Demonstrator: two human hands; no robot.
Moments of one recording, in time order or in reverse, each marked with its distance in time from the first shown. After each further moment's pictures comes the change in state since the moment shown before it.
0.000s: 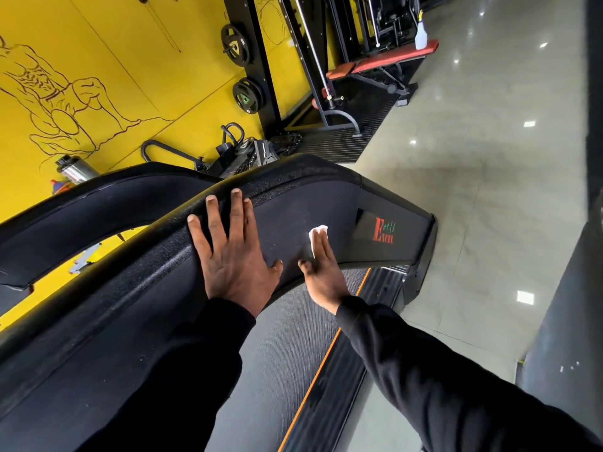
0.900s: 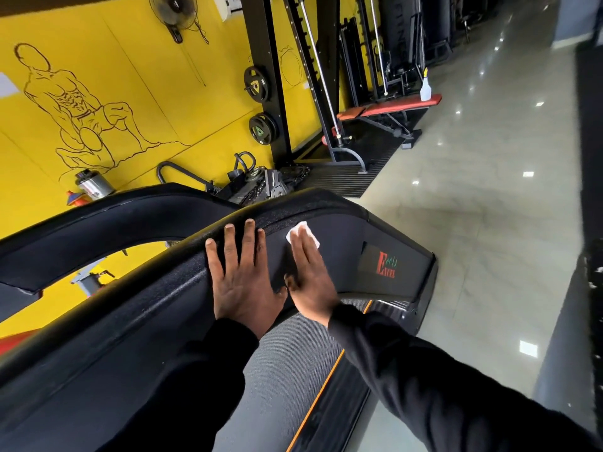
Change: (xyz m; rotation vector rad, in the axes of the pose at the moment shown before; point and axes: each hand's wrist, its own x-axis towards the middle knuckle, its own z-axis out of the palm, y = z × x) left_hand -0.010 -0.015 -0.008 -0.056 -0.003 -0.005; right_hand 0.019 -0.057 -0.021 -0.073 -0.024 -0.302
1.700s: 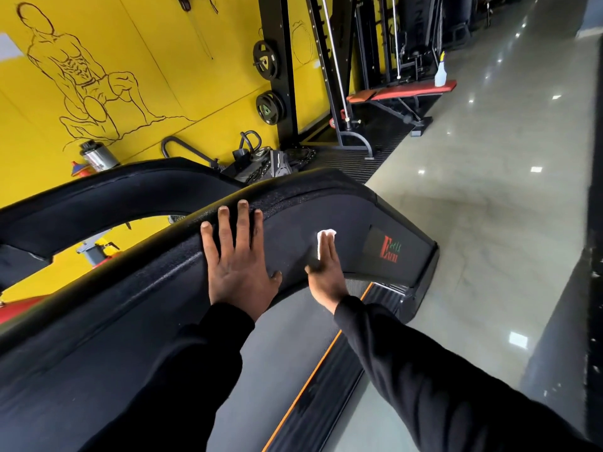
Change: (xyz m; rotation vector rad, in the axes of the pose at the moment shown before) left_hand -0.023 -0.020 -0.002 0.033 0.004 -0.049; right_hand -0.023 0.013 0.018 0.078 -0.029 0.361
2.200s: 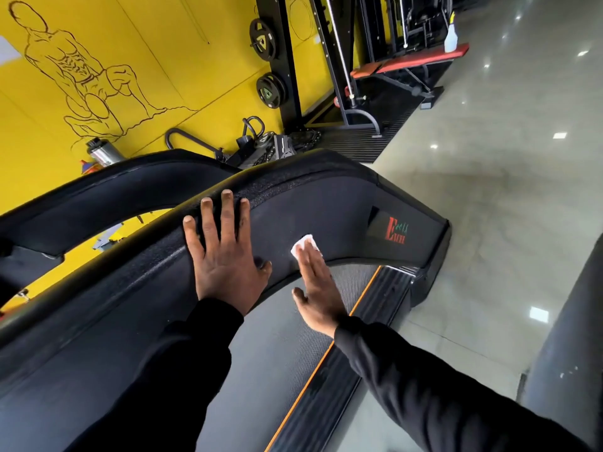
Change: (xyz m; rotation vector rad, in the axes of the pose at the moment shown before) left_hand 0.003 0.003 0.004 0.018 0.025 -0.014; right_hand -0.044 0.028 0.026 -0.064 -0.024 -0.283
